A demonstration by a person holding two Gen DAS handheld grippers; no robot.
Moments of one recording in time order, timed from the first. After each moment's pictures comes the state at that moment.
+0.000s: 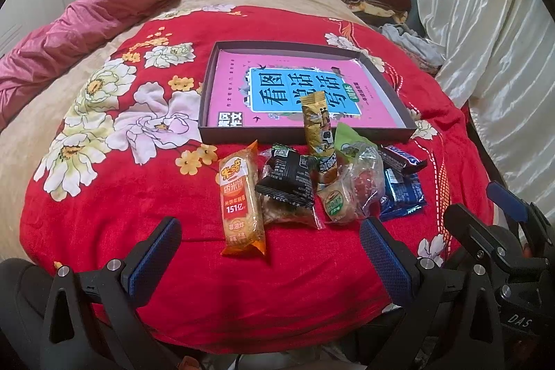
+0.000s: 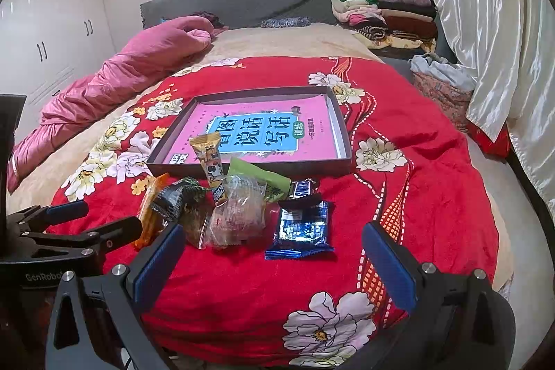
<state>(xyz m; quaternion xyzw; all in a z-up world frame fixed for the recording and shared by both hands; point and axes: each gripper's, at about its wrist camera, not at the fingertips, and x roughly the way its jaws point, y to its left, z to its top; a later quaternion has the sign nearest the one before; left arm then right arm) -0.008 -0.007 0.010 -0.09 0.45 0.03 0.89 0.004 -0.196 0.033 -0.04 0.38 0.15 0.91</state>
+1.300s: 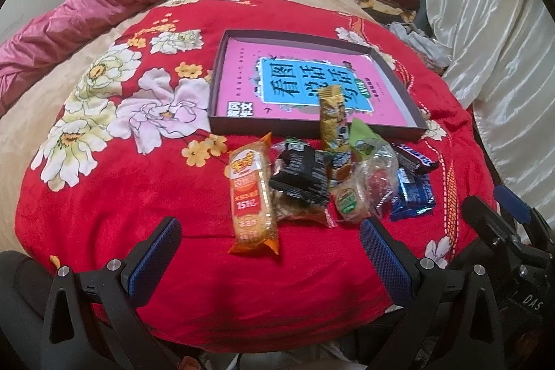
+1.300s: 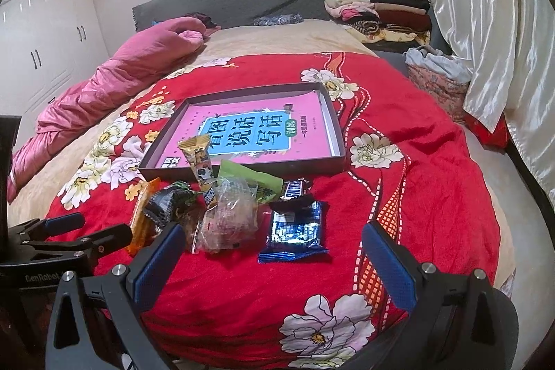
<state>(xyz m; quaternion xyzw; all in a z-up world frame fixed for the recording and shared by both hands) -0.001 0.009 -0.001 -0.10 0.47 0.04 0.88 0.017 -0.203 0.027 -0.02 0.38 0.13 0.91</state>
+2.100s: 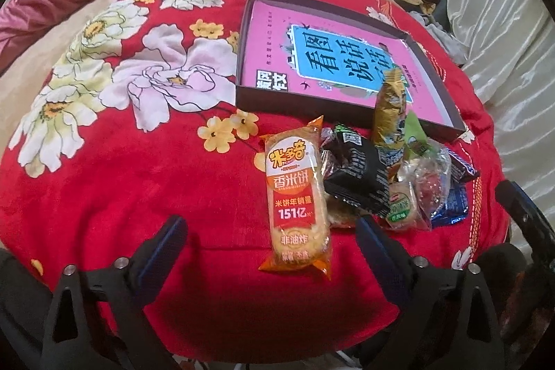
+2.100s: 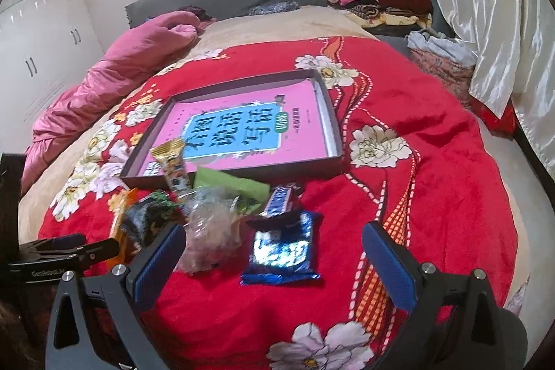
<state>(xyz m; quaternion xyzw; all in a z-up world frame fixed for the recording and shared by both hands) 0.032 0.044 -0.045 -0.14 0.52 0.04 0.84 0.065 -0.217 0.005 0.00 0.41 0.14 0.90</state>
